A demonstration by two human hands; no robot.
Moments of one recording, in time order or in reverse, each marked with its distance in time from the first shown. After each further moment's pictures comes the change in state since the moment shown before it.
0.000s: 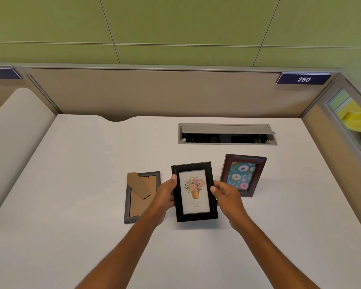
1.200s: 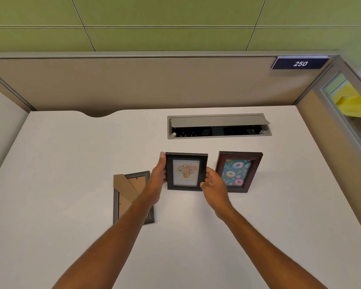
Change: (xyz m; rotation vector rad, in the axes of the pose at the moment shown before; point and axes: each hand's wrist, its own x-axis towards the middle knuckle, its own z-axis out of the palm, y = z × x) left_hand 0.070 0.030 0.008 0.077 -0.016 0.118; right_hand 0.042 0.000 0.021 0.015 -0.002 0.046
